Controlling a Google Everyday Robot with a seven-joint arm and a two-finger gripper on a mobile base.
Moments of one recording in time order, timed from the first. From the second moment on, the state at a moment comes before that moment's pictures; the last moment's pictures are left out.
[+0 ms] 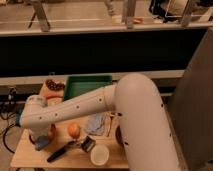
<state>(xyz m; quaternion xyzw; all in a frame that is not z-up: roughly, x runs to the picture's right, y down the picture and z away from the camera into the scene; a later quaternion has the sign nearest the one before) -0.324 0.232 0.733 -0.07 -0.33 -0.76 0.56</state>
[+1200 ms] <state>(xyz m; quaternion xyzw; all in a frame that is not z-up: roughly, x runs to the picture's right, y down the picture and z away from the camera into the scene) -0.288 0.207 0.751 -0.10 -0.31 -0.74 0.58</state>
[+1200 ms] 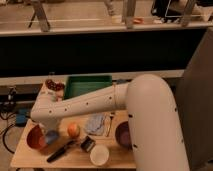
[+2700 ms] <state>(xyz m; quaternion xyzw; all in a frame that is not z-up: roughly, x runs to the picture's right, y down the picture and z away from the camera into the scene) -0.347 0.231 0.736 -0.06 -0.36 -0.77 0.52</state>
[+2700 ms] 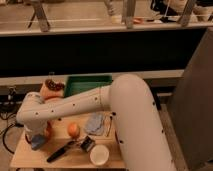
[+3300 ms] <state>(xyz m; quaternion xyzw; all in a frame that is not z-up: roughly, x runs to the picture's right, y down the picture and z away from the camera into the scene) -0.299 0.233 0.739 -0.11 -0.35 -0.75 0.55</state>
